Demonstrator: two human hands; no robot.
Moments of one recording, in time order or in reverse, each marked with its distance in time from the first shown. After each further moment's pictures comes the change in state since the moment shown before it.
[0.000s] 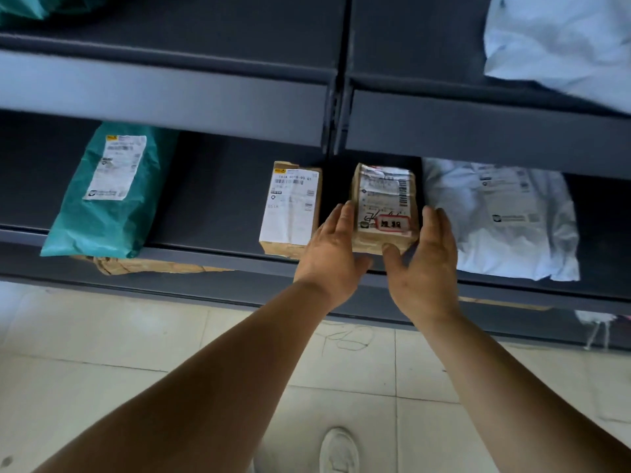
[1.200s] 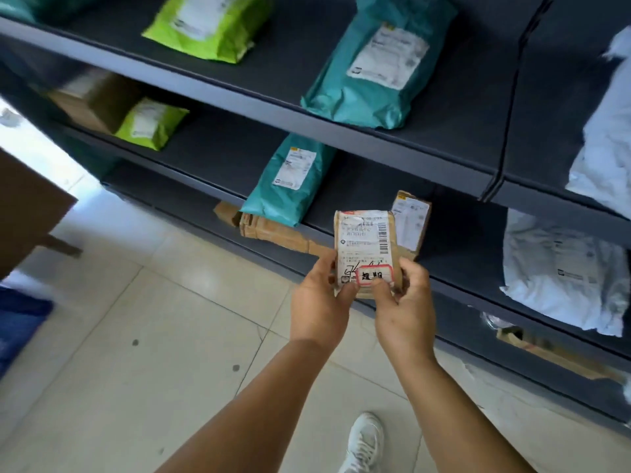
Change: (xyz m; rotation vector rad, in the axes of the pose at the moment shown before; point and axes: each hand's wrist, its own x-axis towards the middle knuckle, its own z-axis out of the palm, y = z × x) left_hand -0.226 -0.021 -0.128 -0.509 0.465 -0.367; right_hand -0.169 -0.165 -0.021 0.431 -0.231 0.034
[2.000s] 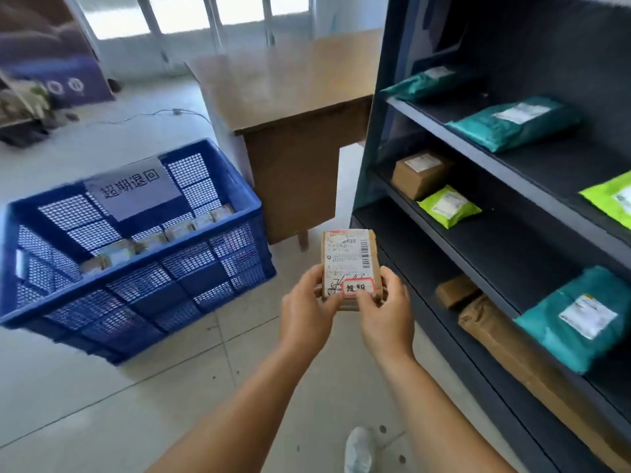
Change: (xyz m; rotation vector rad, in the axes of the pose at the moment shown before) left_hand -0.146 -0.163 -0.502 -0.168 0.699 -0.175; right_hand -0.323 -0.246 0.364 -0.125 -0.610 -0.420
